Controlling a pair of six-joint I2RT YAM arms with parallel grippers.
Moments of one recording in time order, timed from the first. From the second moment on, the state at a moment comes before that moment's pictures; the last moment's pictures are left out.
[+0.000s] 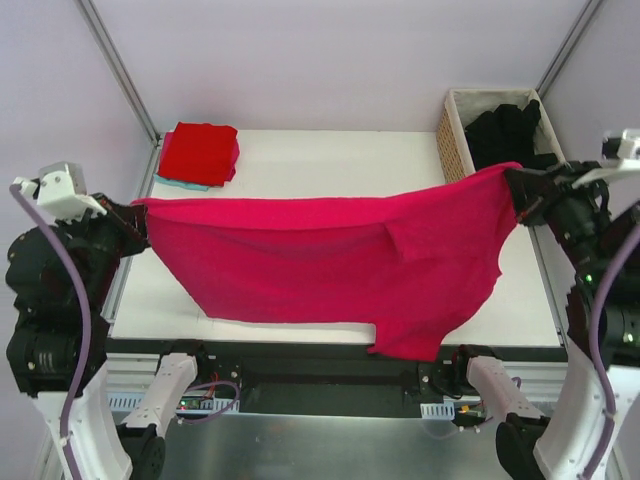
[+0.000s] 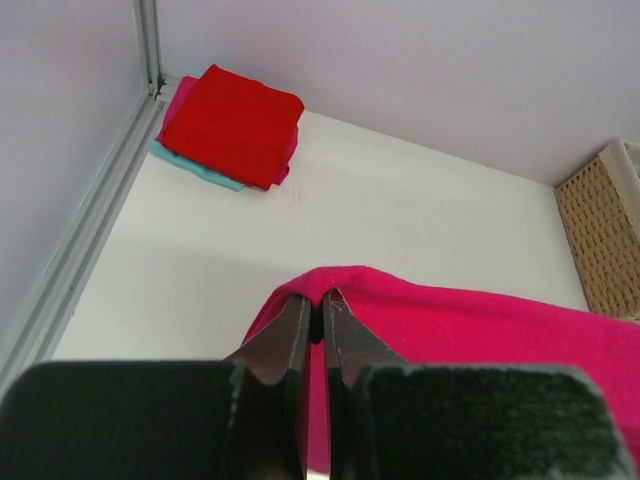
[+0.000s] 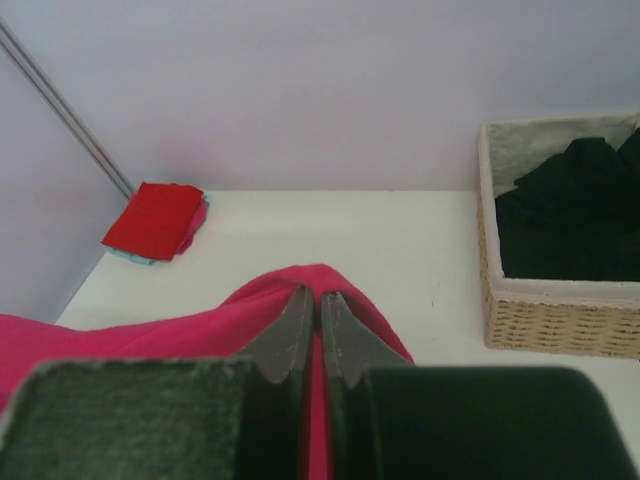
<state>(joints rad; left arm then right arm) 0.02 0.71 1.65 -1.08 -0.02 -0.30 -0.06 0.83 1.75 -0.90 -0.32 0.22</state>
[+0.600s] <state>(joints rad) -0.06 1.19 1.74 -0.81 -0.03 -0.25 -0.07 1.33 1.89 -0.64 -0.34 0.22</state>
